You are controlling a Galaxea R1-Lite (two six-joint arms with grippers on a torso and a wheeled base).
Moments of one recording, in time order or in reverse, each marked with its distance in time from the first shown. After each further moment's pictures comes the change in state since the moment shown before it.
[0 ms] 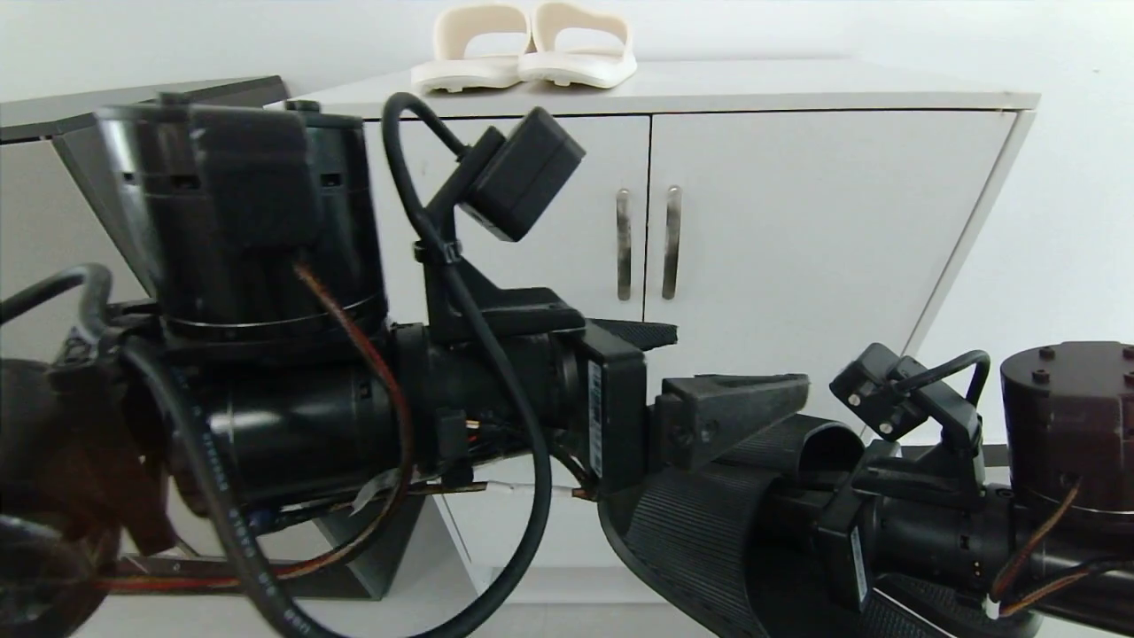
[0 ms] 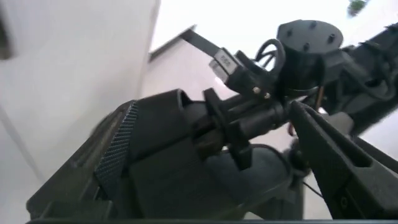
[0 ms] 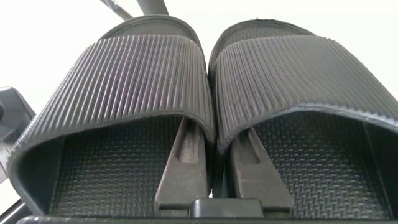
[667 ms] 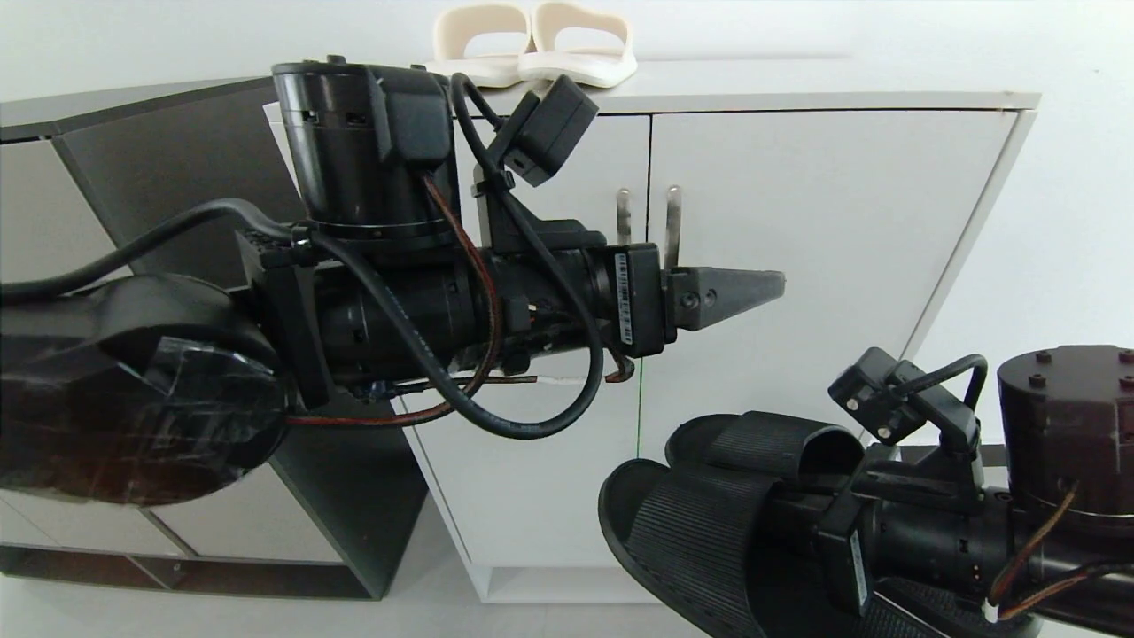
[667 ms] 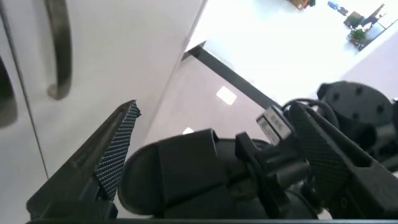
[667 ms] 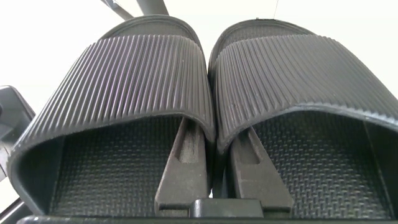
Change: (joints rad) left arm 0.106 0.150 -0.194 0.005 -0.058 -0.074; right arm 0.000 0.003 0.006 0.000 0.001 0.000
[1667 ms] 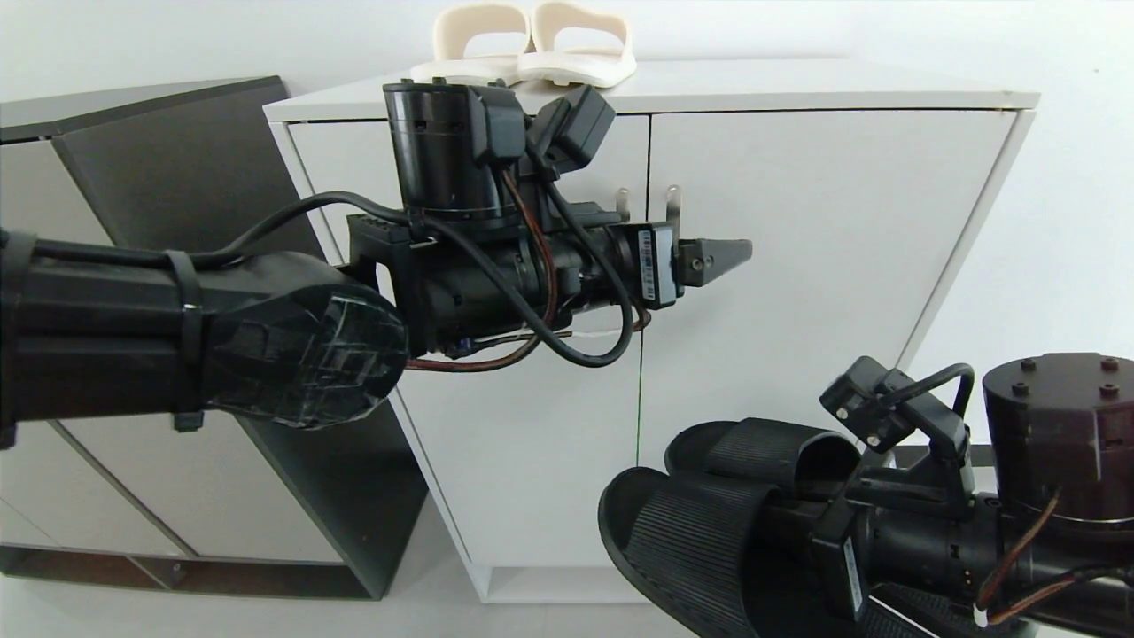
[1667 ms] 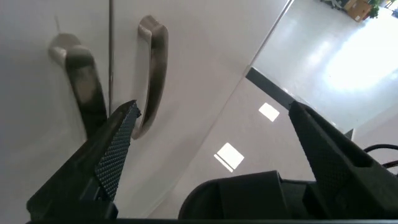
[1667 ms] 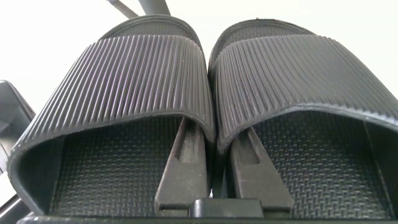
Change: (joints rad) left arm 0.058 0.150 -0.162 -0.001 0.151 0.074; right arm 0.000 0.013 0.007 -0.001 0.001 -0.001
